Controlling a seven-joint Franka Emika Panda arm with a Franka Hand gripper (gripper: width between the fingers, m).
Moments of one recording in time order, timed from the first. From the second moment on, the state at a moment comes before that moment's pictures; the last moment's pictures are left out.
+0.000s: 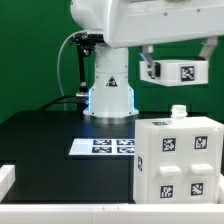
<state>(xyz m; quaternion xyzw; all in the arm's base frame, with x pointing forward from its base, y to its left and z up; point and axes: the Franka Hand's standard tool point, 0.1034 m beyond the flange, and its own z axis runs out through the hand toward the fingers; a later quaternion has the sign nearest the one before) 0.634 0.063 0.211 -1.00 -0.08 0.03 0.05</state>
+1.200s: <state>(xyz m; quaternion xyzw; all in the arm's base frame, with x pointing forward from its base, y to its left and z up) 0.630 0.075 0.174 -0.99 -0.09 0.04 0.06</state>
